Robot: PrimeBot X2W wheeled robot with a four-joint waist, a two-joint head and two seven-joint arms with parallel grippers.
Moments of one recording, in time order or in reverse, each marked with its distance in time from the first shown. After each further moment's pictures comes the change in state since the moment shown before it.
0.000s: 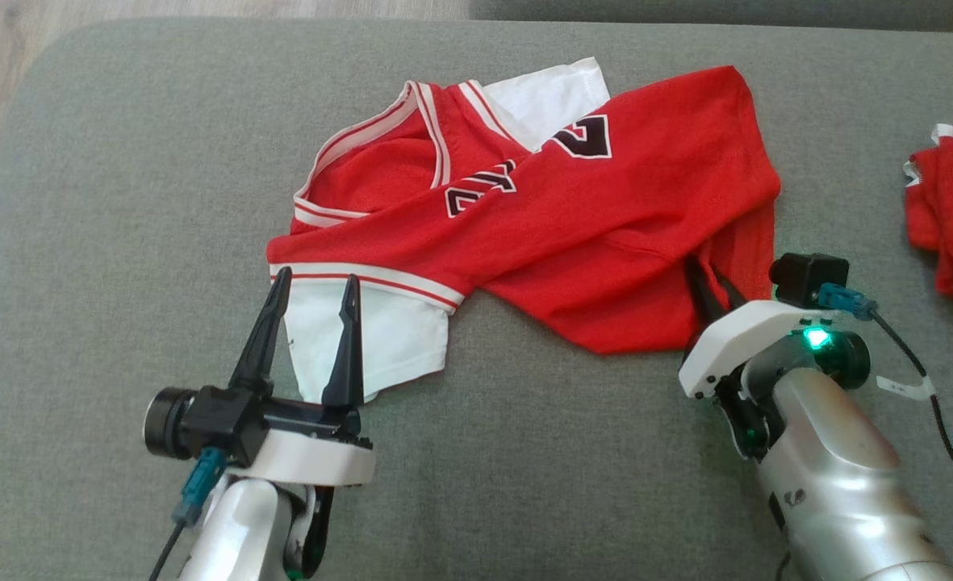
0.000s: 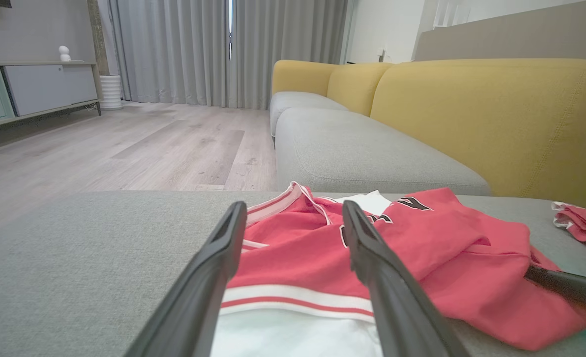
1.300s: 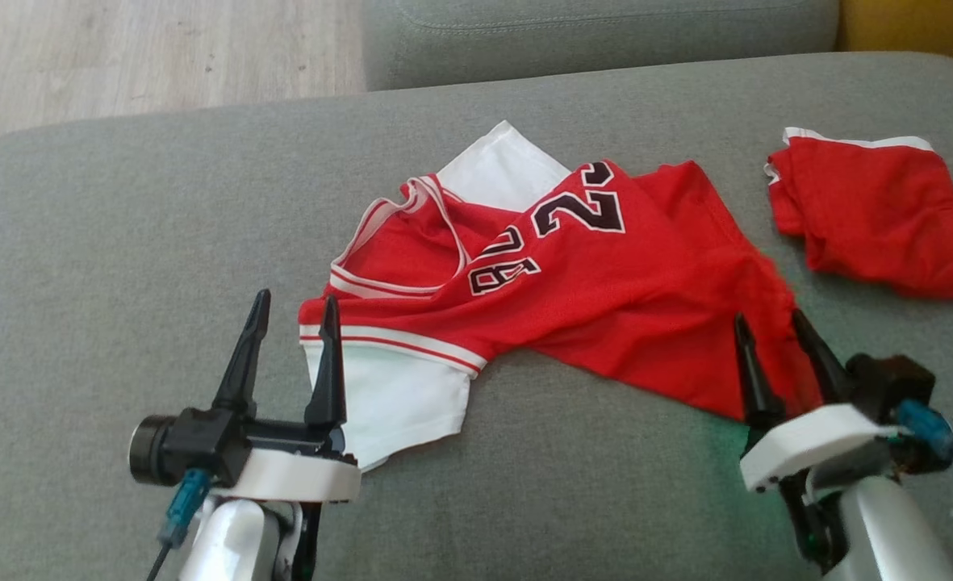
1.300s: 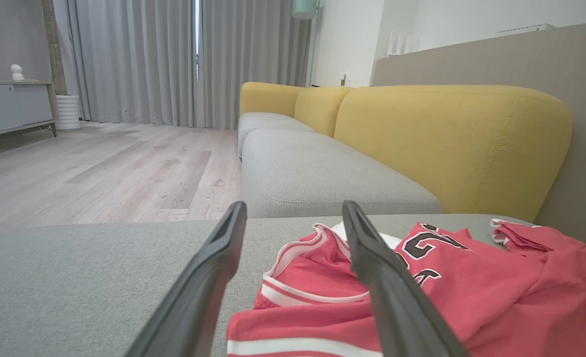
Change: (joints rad) left arm 0.050 0.000 0.033 -0.016 -0.009 0.015 0.000; right arm 0.406 -0.033 -0.163 -0.544 -0.181 0.000 0.012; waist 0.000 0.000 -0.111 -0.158
